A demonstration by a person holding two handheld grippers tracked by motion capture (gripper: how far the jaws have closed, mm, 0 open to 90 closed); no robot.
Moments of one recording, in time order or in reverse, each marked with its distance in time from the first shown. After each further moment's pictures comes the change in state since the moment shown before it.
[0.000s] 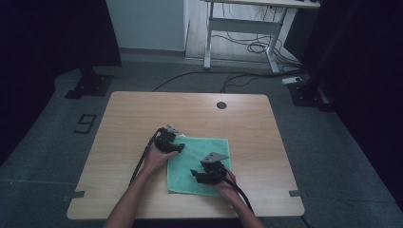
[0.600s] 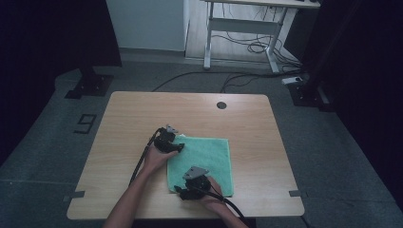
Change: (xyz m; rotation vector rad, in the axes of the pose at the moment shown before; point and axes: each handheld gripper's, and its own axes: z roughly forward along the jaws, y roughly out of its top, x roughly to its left) left arm 0.000 -0.001 0.000 -0.010 0.003 -0.003; right arm 0.061 -0.011 0.015 0.048 0.042 -0.142
